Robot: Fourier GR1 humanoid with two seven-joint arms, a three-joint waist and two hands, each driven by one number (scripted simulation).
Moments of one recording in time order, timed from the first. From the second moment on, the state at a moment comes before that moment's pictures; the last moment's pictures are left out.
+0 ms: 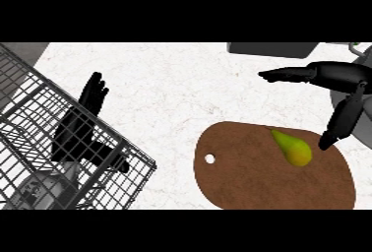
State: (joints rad) left arm -0.23 0.39 -0.30 -1.57 0.28 0.35 0.05; right arm -0.76 -0.76 0.43 -1.08 -0.19 0.84 -0.34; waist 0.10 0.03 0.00
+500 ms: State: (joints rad) left arm -0.22 0.44 -0.24 -1.59 0.31 0.34 0.10; right arm -0.82 -0.77 0.65 -1.12 0.02 0.80 -0.43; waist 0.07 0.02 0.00
